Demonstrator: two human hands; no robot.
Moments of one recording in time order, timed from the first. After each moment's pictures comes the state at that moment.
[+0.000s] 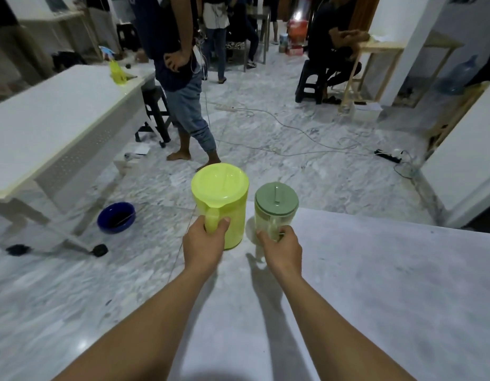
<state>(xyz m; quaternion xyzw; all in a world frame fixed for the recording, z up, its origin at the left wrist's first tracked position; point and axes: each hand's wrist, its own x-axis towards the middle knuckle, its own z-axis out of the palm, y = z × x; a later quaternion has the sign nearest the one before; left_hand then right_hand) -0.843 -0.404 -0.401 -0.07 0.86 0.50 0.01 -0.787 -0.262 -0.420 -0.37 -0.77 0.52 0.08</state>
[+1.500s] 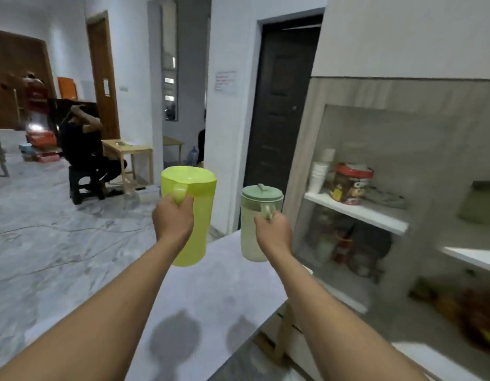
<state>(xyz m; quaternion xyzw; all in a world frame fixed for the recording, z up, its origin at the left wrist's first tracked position) -0.656 -0.337 -0.111 0.34 0.70 0.63 0.05 -0.474 -0.277 -0.125 -0.53 -0.61 0.35 0.48</state>
